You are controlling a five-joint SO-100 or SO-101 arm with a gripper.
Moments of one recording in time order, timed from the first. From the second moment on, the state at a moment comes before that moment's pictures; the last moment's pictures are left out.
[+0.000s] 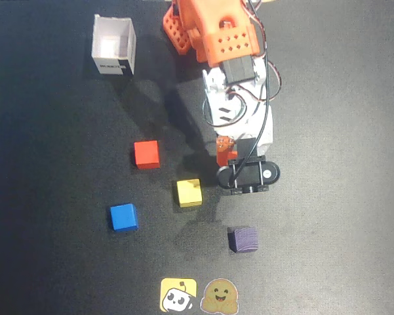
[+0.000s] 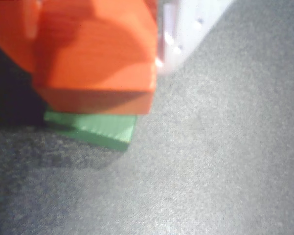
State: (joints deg) arm -19.9 114.8 138.6 44.8 102.9
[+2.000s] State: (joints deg) arm -3.6 164.7 163.9 55.8 83.4
